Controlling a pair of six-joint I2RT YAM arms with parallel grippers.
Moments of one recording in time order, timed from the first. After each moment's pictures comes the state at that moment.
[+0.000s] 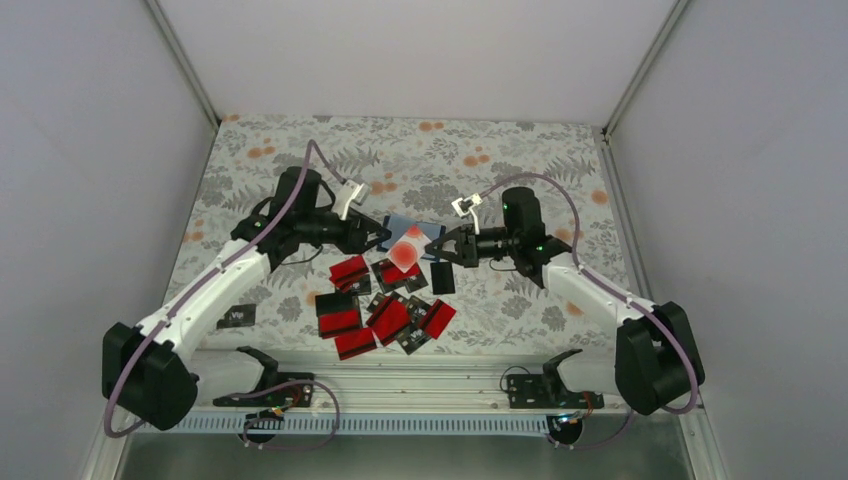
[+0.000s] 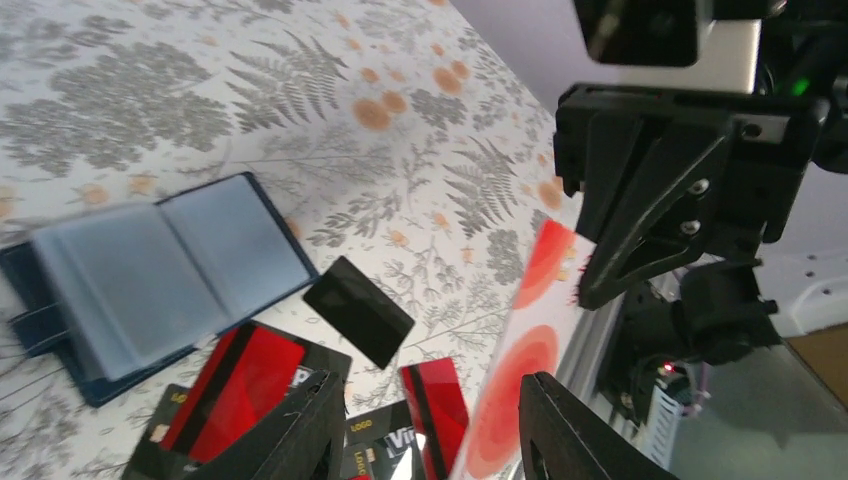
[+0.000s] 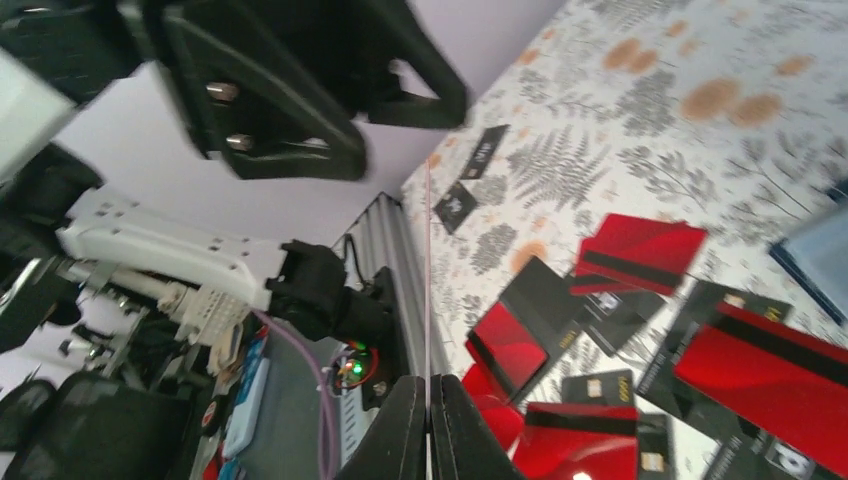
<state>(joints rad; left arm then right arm) -0.44 1.17 0.96 -0.45 0.68 -0.17 0.44 1.28 0.72 0.06 -1.06 0.40</state>
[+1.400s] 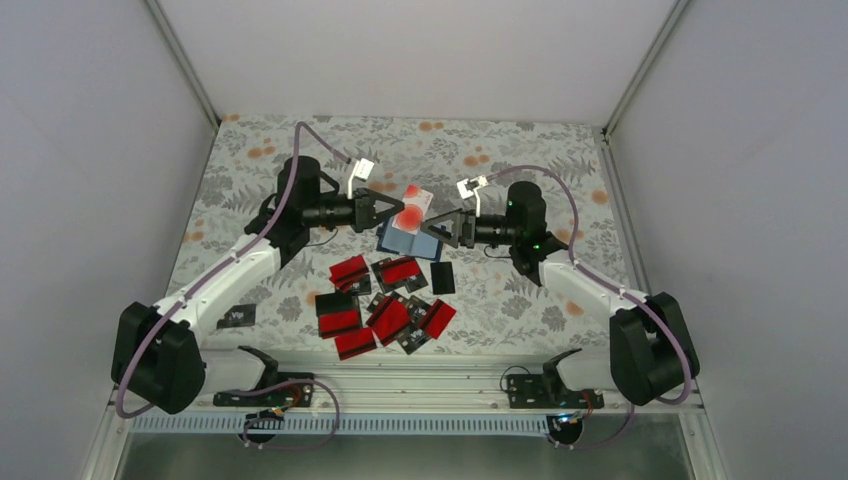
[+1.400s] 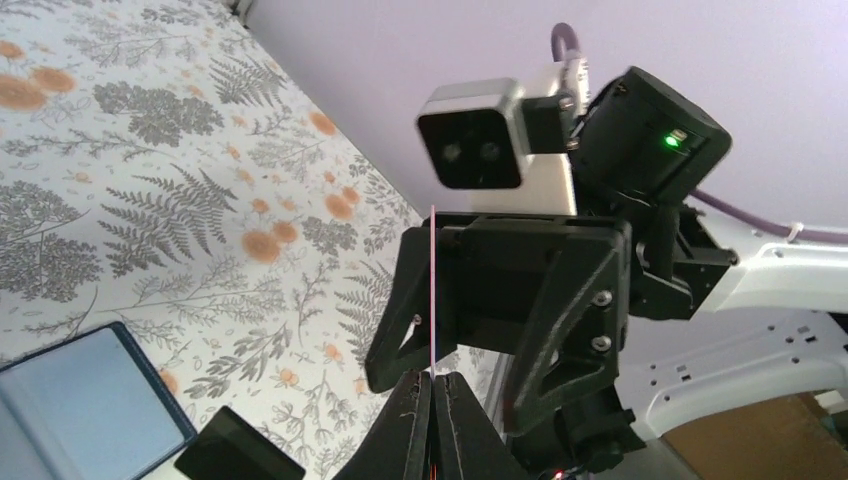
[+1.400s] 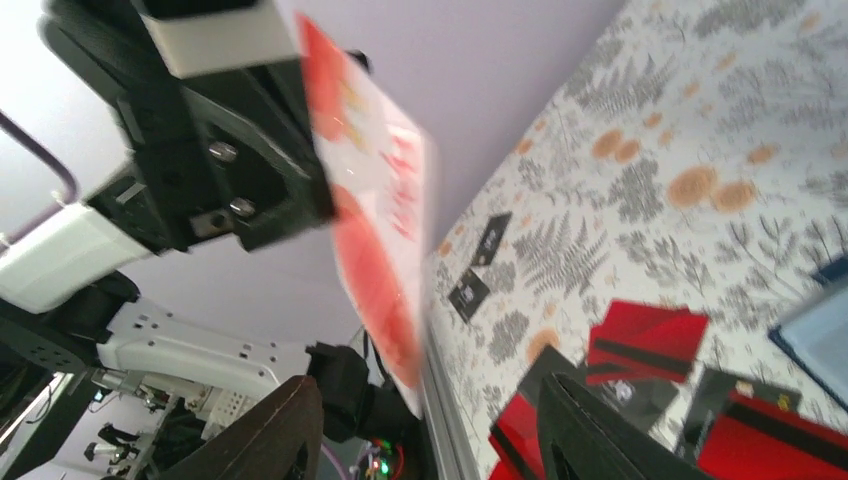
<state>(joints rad) -0.44 1.26 0.93 0.02 0.86 -0.48 0.43 1.33 0.72 0.35 -1.02 0.69</state>
